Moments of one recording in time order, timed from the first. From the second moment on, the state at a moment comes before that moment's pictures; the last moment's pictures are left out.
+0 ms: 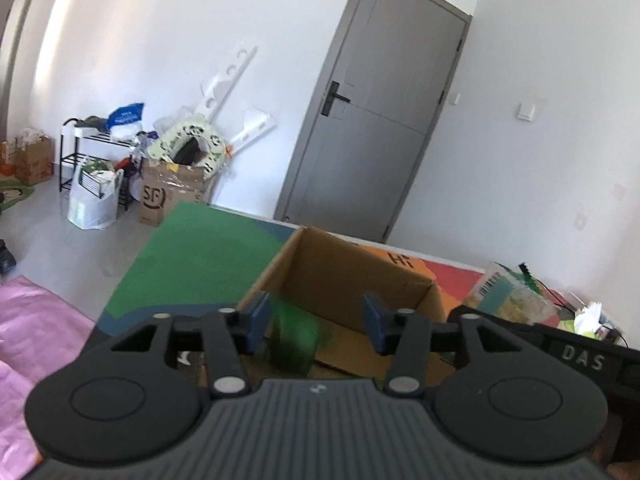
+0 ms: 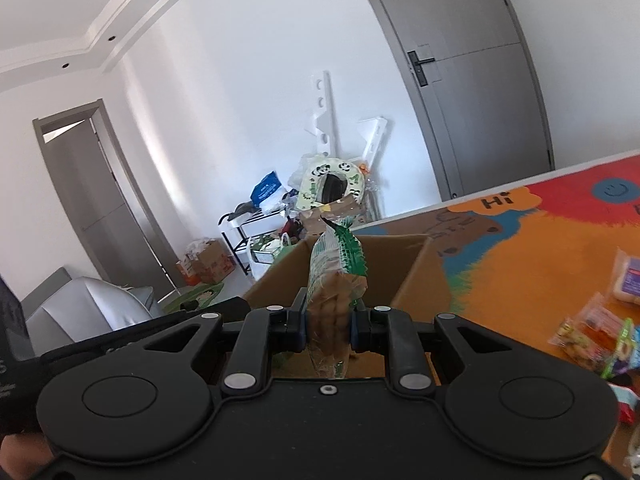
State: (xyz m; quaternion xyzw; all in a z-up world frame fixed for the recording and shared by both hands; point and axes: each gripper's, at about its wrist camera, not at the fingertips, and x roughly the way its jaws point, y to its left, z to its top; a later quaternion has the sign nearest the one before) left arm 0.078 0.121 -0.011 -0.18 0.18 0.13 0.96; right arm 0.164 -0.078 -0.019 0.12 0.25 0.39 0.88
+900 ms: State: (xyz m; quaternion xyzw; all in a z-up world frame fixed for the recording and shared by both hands) left arm 0.079 0.075 -0.004 -0.16 0.19 0.12 0.96; right arm 0.153 -0.154 -0.030 0.15 0.25 0.33 0.90
